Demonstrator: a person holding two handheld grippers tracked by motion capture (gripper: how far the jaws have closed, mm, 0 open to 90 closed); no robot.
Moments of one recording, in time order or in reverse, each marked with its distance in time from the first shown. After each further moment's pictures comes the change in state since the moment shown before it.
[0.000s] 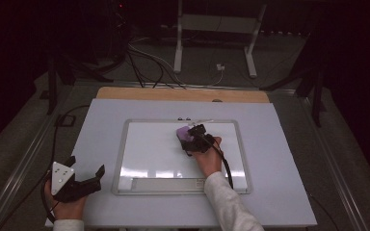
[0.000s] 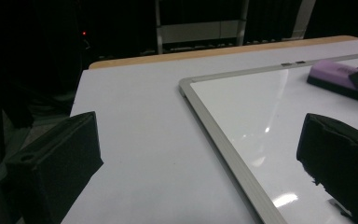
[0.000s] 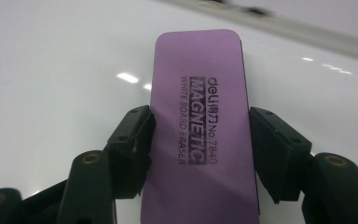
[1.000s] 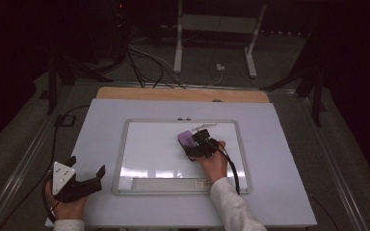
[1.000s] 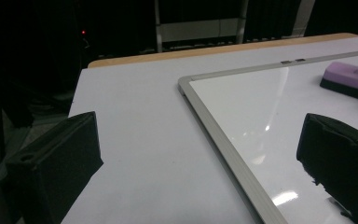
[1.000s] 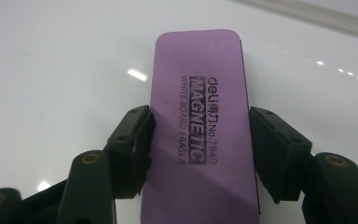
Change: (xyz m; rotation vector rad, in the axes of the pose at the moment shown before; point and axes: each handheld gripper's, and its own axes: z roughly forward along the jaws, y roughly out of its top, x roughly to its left) left arm -0.001 0.000 0.000 0.005 -0.002 0.005; right arm -0.005 -0.017 -0.014 0.002 0.031 -0.024
